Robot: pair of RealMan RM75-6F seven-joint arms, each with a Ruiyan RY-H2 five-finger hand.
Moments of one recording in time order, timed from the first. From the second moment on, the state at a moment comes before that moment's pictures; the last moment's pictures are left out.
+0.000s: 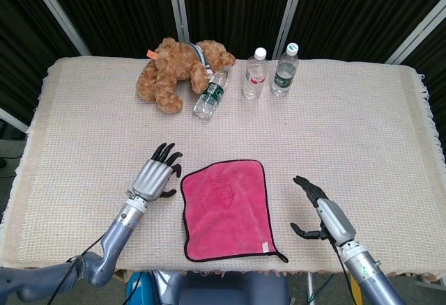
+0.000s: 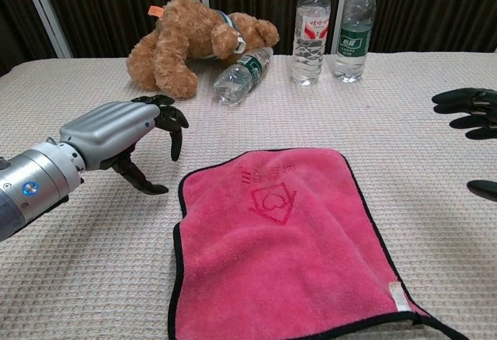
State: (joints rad) left arm -0.63 -1.78 -0.14 -1.27 1.38 1.12 0.31; right arm 0.32 -1.16 0.00 -1.93 -1.47 1.15 0.35
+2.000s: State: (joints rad) left arm -0.67 -1.93 -0.10 -1.03 1.48 1.16 0.27; right arm 0.31 -1.18 0.02 -1.92 -1.44 1.14 0.39
